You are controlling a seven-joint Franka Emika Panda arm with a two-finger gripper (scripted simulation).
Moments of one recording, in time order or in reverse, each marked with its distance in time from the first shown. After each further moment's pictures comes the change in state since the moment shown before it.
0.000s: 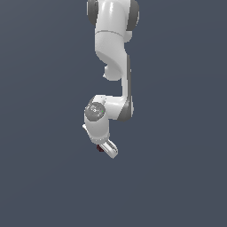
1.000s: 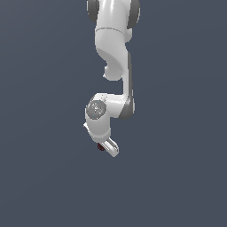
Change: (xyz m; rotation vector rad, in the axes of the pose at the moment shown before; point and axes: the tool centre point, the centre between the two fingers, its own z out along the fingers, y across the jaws) arm -0.006 -0.001 -0.007 0.000 0.000 0.000
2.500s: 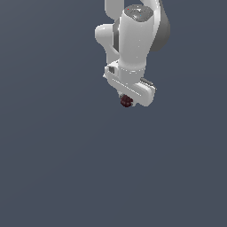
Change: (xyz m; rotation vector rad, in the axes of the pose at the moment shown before) arm -0.155 -0.009 -0.223 0.001 0.001 0.000
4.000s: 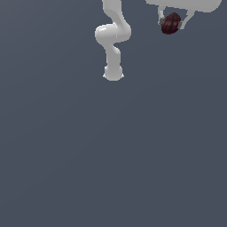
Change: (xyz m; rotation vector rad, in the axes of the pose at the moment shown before) arm -0.159 -0.018 -0.239 0.000 0.002 -0.001
